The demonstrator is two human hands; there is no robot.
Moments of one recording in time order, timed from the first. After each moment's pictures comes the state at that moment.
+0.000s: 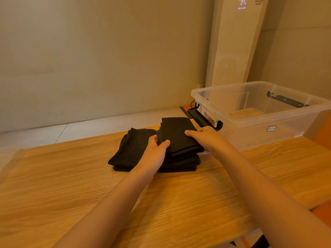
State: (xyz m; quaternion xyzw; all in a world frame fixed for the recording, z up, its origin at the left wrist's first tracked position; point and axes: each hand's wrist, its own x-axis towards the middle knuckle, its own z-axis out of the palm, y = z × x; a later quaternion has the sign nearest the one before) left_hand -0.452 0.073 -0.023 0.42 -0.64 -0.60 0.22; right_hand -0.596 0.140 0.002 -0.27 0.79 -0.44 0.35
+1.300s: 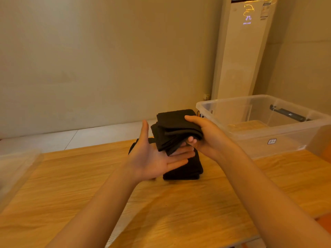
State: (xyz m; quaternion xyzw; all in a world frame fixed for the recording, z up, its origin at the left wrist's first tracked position) left_hand -0.411 0.076 0.024 0.14 -0.32 -0.93 0.08; right_hand -0.562 0.159 0.058 -0.28 0.46 -0.67 0.51
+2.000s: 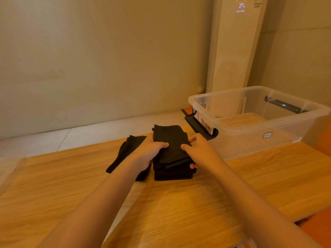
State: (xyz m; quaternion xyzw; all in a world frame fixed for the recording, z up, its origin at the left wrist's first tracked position) left_hand -0.472 0.034 -0.008 0.43 -0.61 -0.64 0.18; right_hand -0.593 0.148 -0.012 -0.36 0.80 -0.40 0.27
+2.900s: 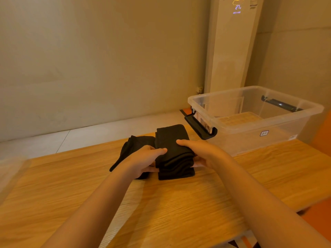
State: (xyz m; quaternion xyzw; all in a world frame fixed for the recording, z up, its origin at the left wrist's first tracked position) left_hand -0.442 0.049 0.001 0.48 -0.64 -0.60 0.07; right_hand -0.591 0.151 0.003 -0.20 0.70 -0.46 0.51
